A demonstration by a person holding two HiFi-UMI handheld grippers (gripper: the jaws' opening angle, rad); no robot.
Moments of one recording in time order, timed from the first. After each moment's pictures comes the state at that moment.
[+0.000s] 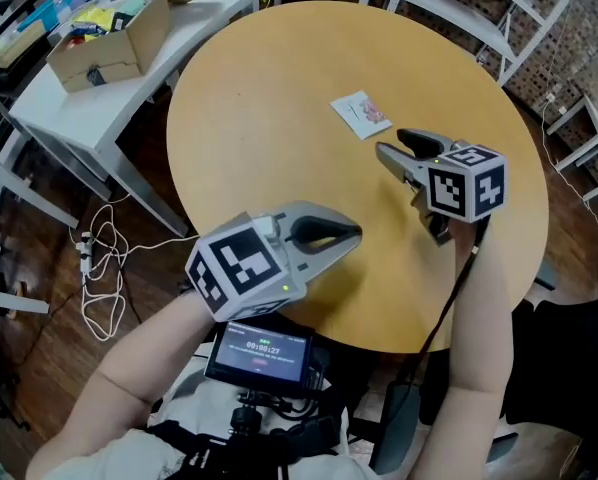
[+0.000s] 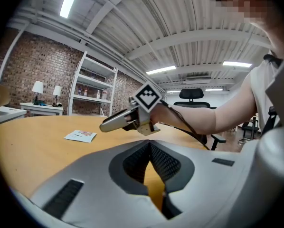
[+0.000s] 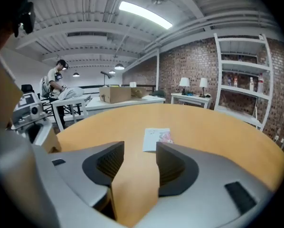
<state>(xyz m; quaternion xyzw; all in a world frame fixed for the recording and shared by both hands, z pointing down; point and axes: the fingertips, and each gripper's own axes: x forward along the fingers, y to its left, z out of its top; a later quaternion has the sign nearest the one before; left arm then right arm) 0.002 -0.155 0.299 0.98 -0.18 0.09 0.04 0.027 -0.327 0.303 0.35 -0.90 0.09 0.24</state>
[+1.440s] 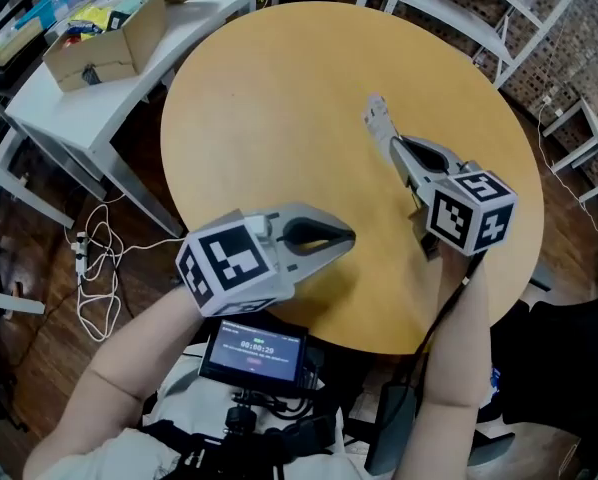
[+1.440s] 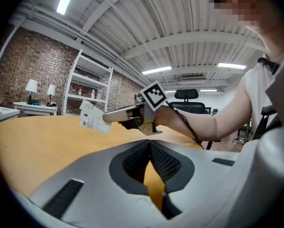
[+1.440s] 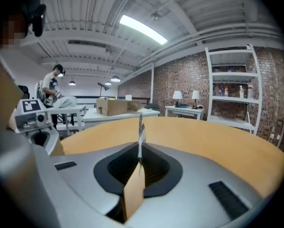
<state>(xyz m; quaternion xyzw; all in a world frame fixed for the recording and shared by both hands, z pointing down) 0.004 -0.149 0.300 0.98 -0.16 0.09 0.04 0.037 -0.306 0.273 0.39 -0.90 0.05 0.17</state>
